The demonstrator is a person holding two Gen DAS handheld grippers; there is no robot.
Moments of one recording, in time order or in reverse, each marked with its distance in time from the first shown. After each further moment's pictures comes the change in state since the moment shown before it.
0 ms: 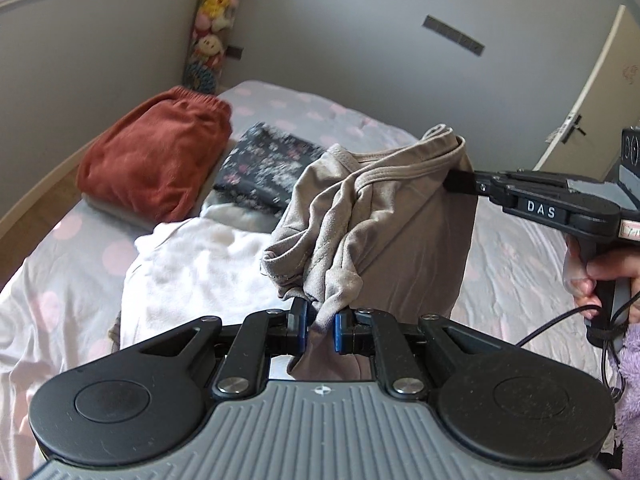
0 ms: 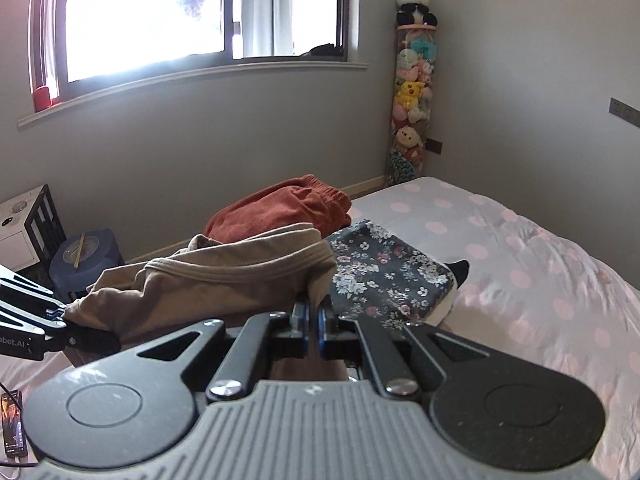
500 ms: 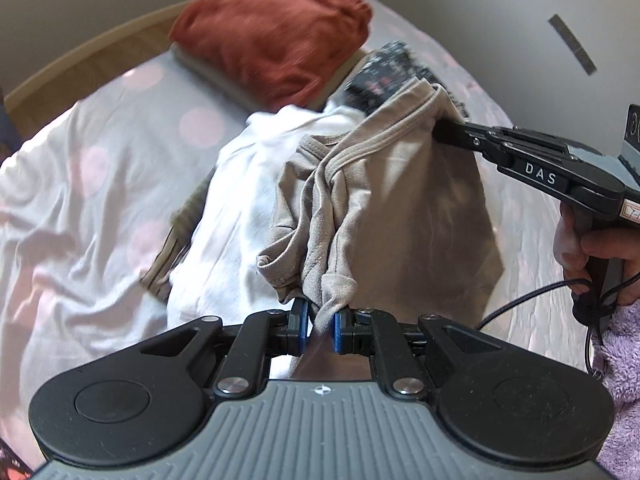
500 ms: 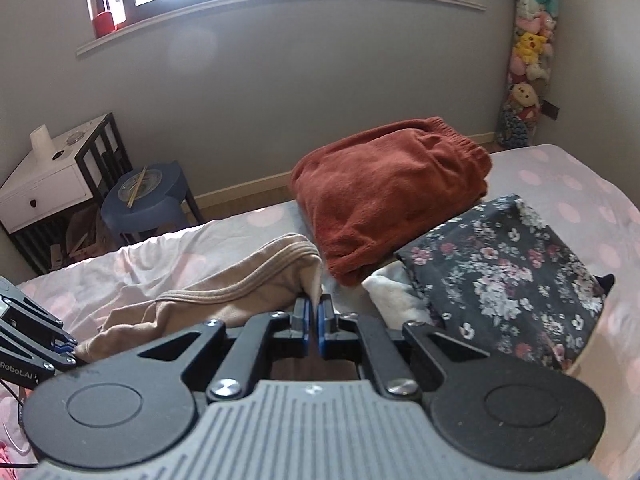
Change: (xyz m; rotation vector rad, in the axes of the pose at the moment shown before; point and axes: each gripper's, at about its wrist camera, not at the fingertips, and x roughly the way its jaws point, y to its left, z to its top) left arm 0.046 0.120 -0.026 -0.363 0.255 0.073; right arm 0.172 0.041 0.017 -0.147 0.207 0.285
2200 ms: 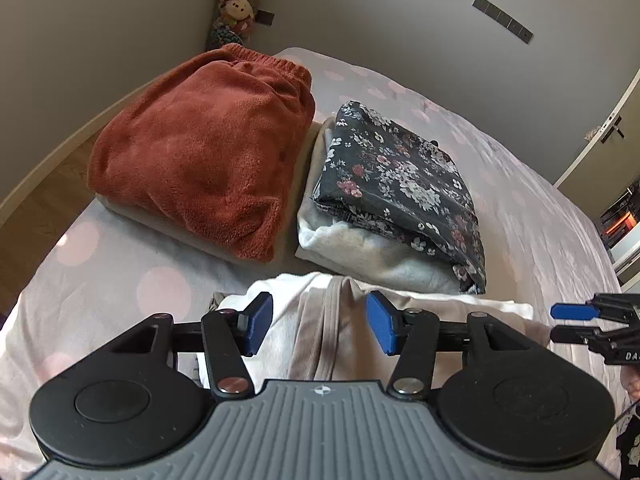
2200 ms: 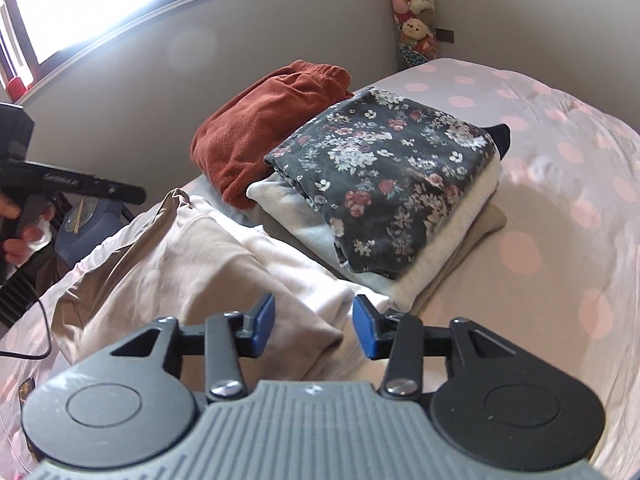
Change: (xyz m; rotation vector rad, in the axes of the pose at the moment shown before) left arm 0.067 -0.022 0.120 0.328 -0.186 -0.048; right arm -0.079 -0.086 -0.132 0.360 0.003 -0.136
